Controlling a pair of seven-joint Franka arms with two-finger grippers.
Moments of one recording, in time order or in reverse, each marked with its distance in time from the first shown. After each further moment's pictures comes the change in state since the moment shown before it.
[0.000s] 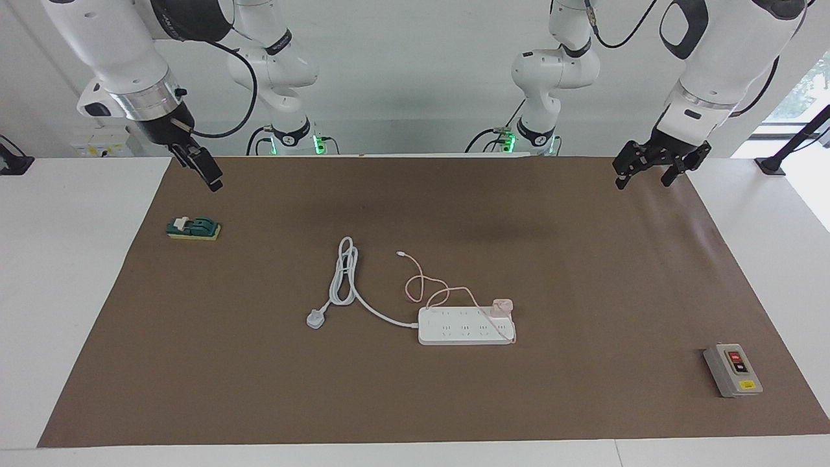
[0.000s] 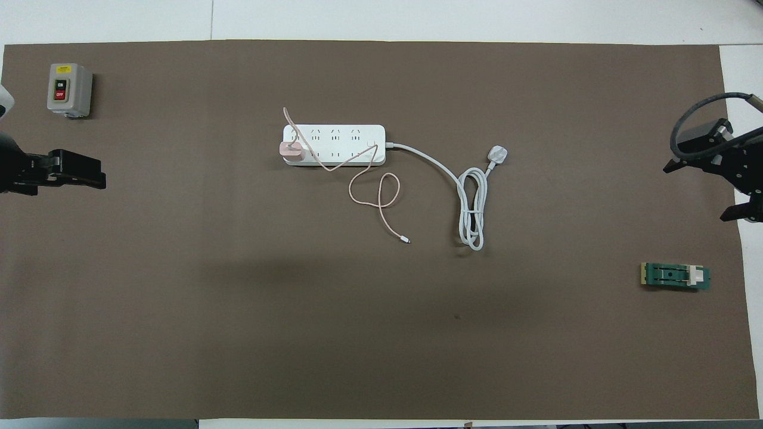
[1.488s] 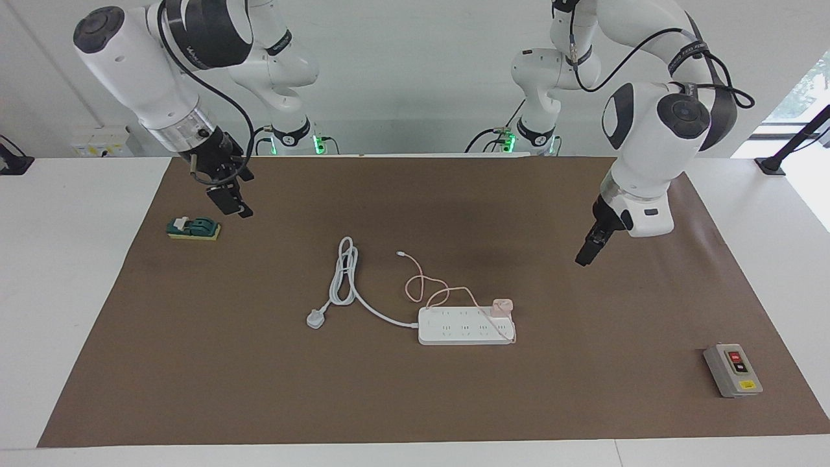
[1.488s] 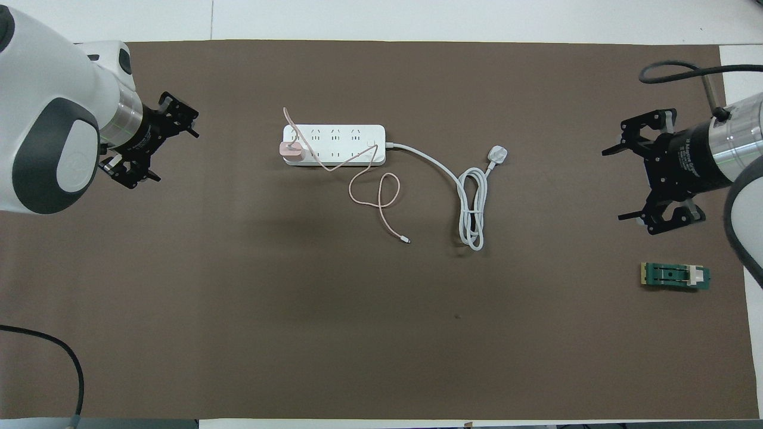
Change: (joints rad) left arm -0.124 0.289 -0.015 0.084 0.017 0.182 -0.946; right arm 0.041 0.067 0.005 -0.071 0.258 0.140 0.567
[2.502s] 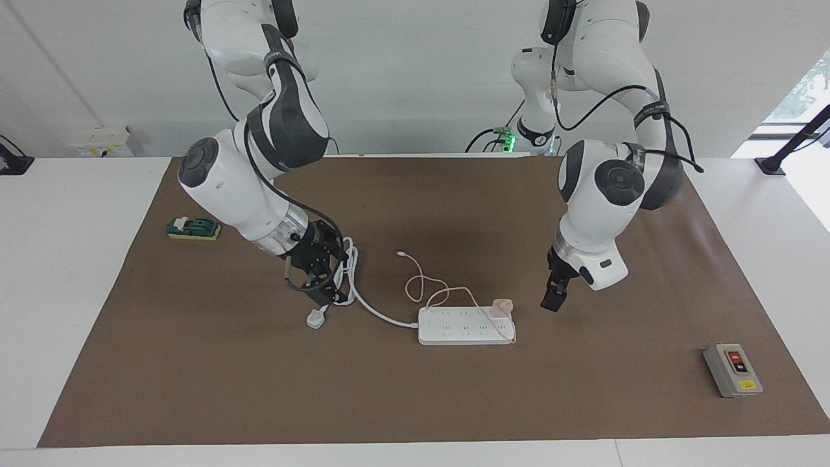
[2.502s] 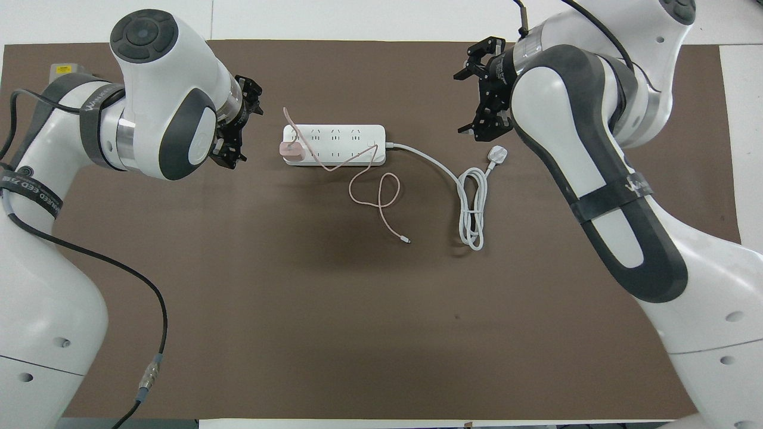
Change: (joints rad) left arm -0.117 0.251 0.005 0.142 0.002 0.151 -0.470; right arm 0.210 0.592 0.003 0.512 0.188 0.238 0.194
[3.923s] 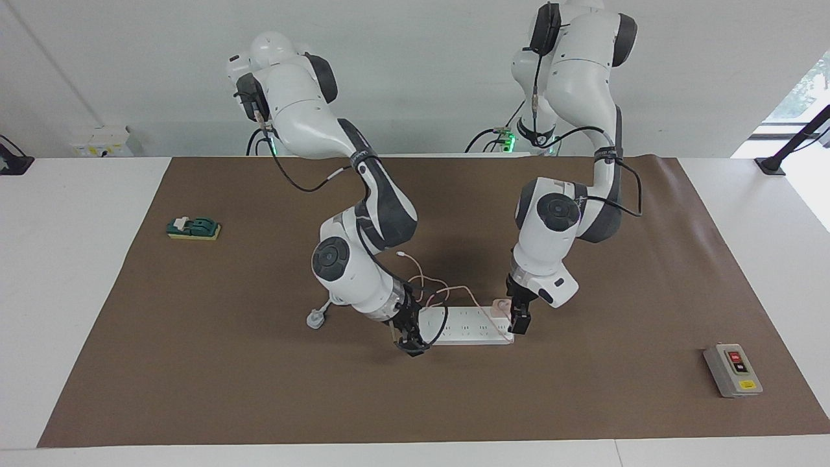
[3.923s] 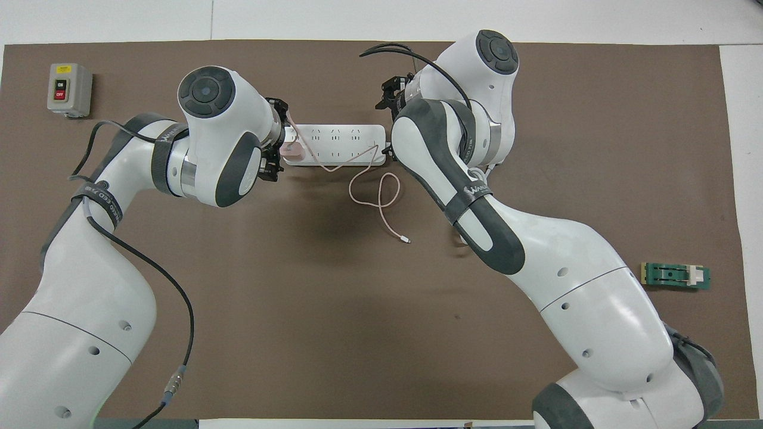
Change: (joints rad) left arm -0.055 0.038 -0.002 -0.163 0.002 0.277 -0.188; right arm 0.158 0.290 0.009 0.162 0.000 0.143 0.034
